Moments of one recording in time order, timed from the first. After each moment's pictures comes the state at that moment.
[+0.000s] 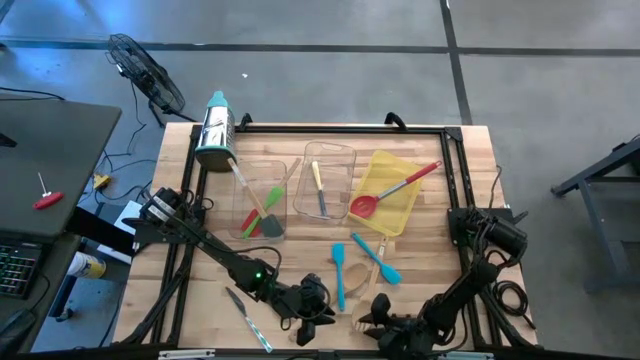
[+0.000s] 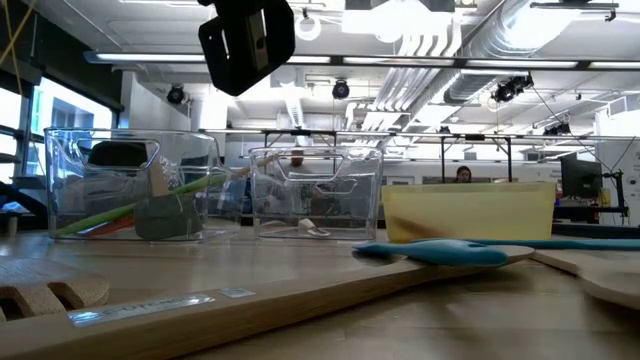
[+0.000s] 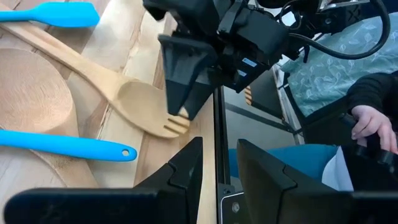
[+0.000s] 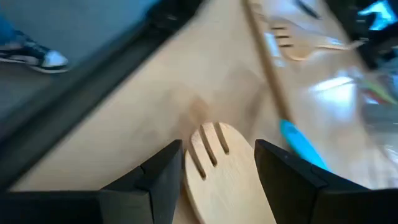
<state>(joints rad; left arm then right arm) -0.60 1.90 1.22 0.27 -0.23 -0.75 0.95 2.09 1.06 0.05 0.78 -0.06</state>
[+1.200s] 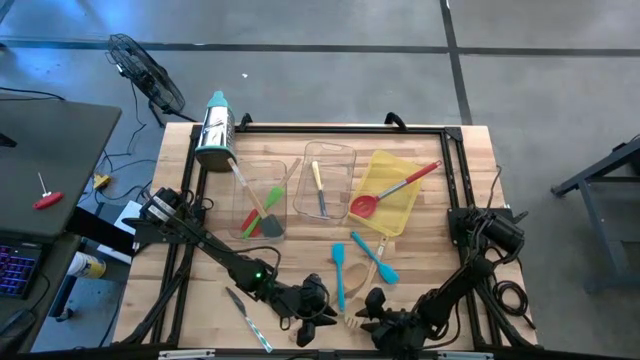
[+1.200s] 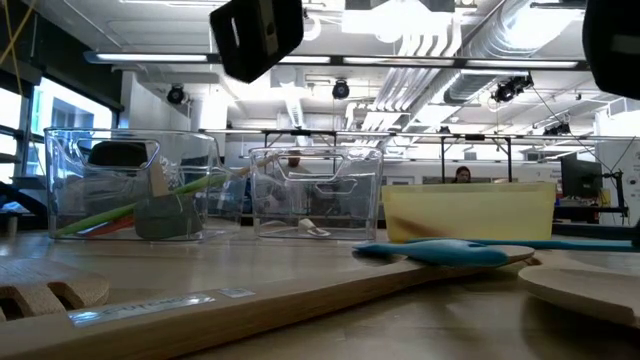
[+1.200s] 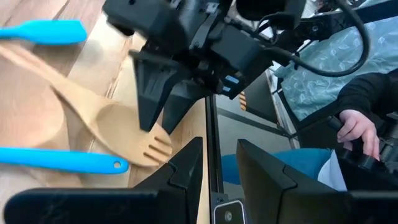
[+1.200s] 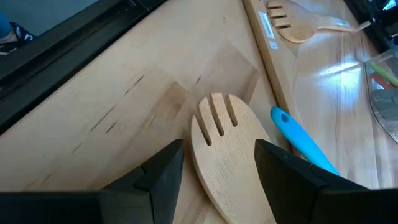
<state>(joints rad) -0.60 1.90 1.22 0.32 -0.23 -0.72 0.89 2.09 1.06 -0.01 0.71 -0.03</state>
